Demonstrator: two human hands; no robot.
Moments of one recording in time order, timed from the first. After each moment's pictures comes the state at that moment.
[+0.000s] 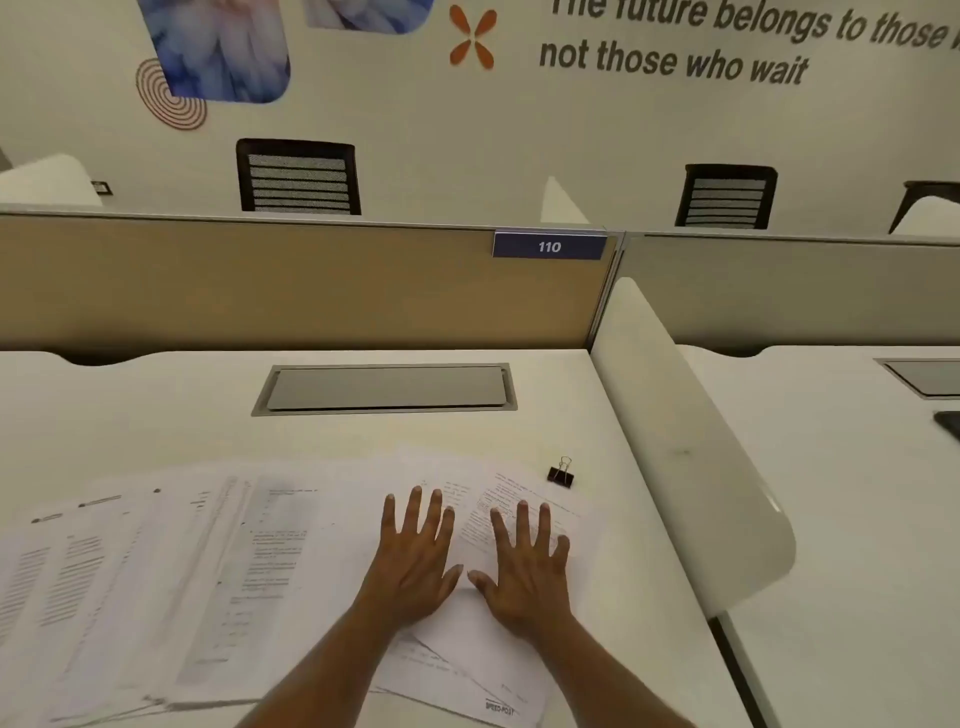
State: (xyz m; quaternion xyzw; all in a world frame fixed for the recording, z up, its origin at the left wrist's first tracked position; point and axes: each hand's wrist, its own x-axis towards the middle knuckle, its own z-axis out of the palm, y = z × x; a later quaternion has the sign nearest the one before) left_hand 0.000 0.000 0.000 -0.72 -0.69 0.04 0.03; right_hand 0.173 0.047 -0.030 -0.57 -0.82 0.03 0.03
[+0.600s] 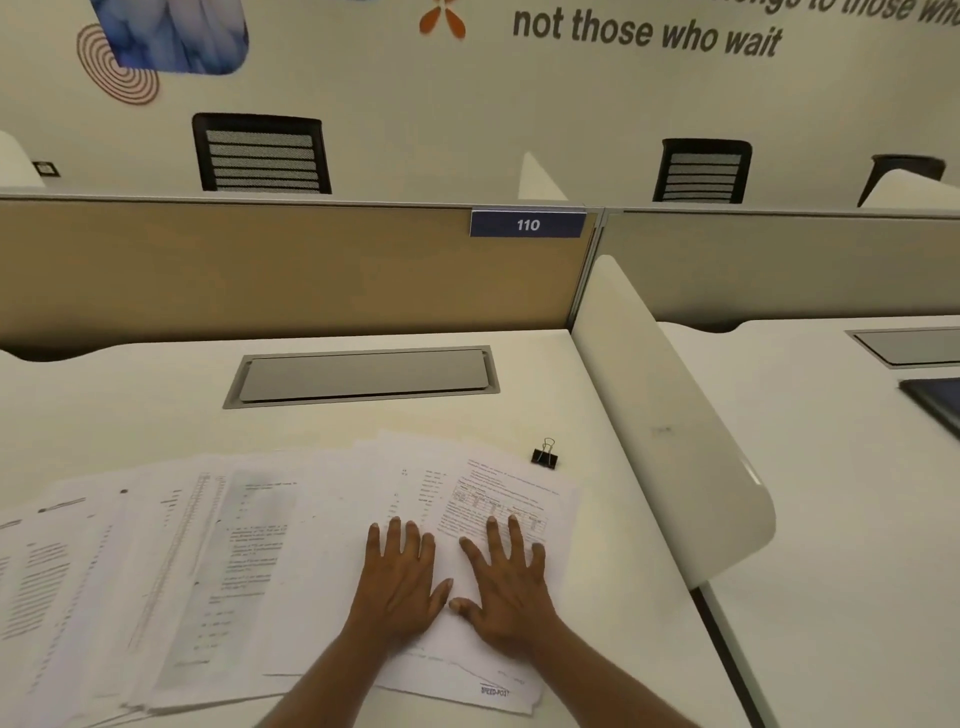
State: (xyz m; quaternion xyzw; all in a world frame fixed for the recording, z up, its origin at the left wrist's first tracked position) left_hand 0.010 -0.022 -0.034 -0.69 -0.72 0.09 -0.06; right_hand 0.183 0.019 -0.042 -0.51 -0.85 0.09 -0.07
